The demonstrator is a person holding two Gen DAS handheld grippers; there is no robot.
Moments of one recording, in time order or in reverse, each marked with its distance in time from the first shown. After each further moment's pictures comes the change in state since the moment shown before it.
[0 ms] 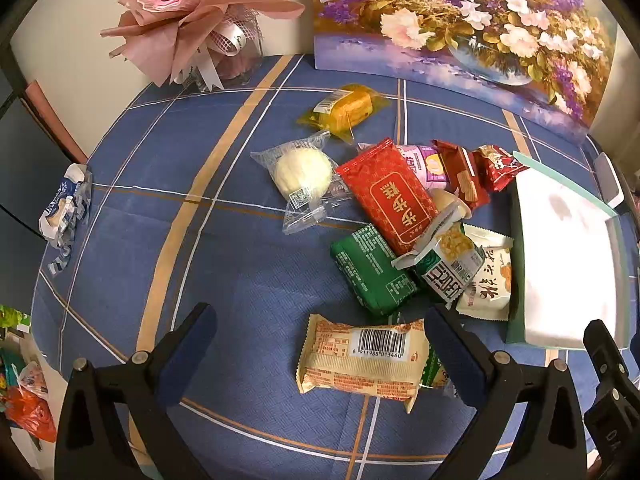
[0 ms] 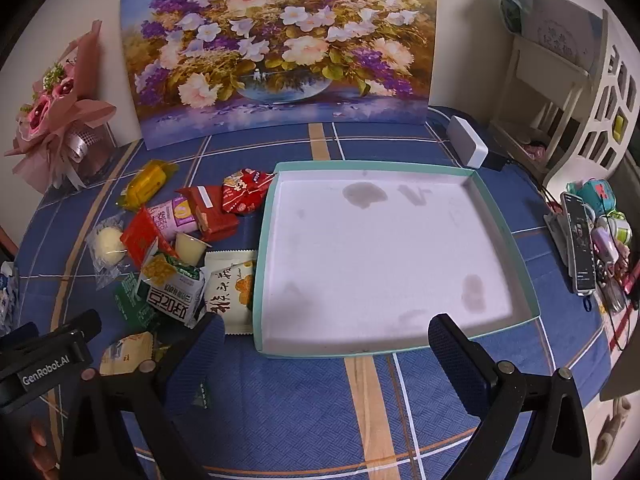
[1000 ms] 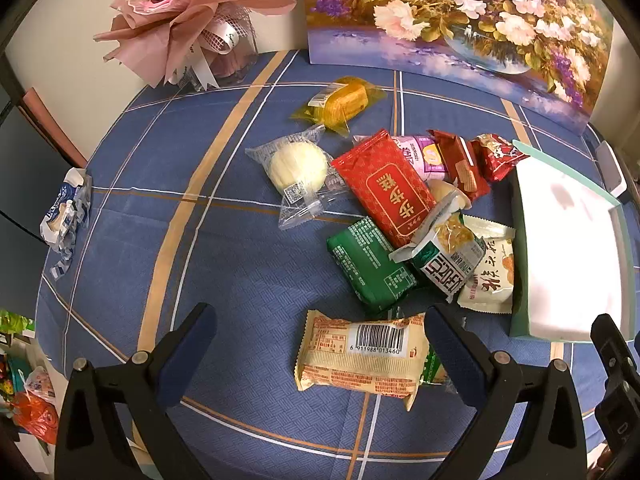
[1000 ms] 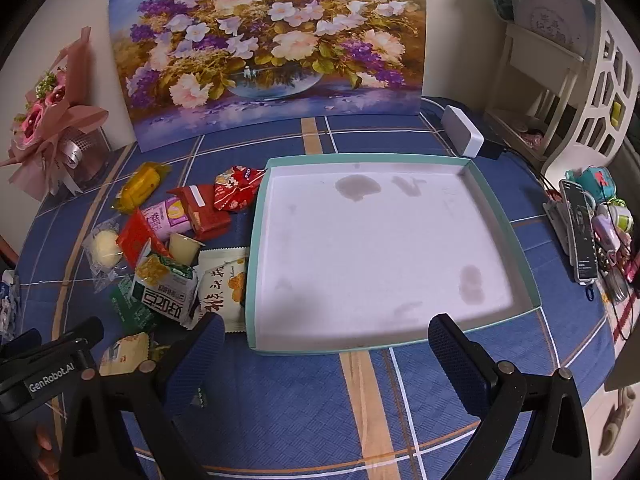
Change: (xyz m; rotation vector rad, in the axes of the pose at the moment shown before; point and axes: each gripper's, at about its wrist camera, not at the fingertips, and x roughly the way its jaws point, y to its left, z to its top) left arm 0.002 -0.002 0.001 0.022 0.017 0.009; right arm 0.004 -0.008 -0.002 0.028 0.018 0.004
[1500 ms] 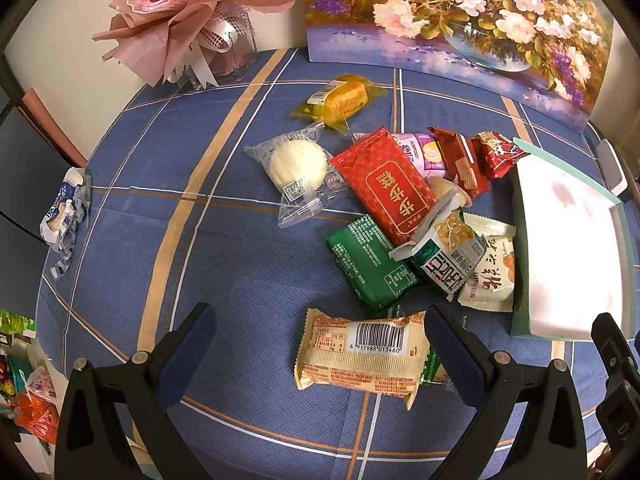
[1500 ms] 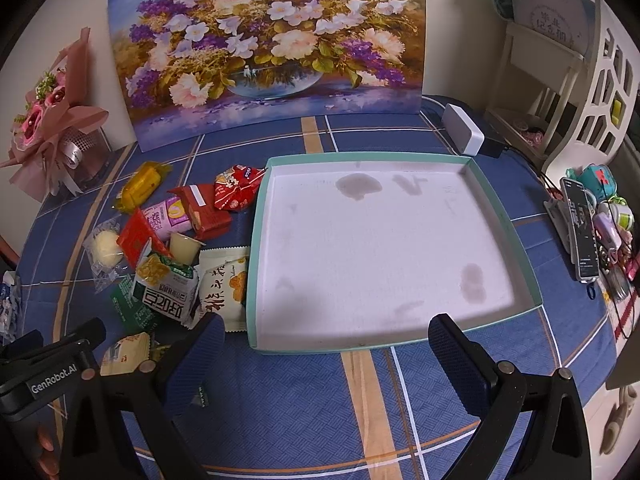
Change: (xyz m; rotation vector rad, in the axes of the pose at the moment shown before) left arm 0.001 -0.001 0.000 0.001 0.001 0.001; right arm 0.000 0.000 0.000 0.002 0.000 0.001
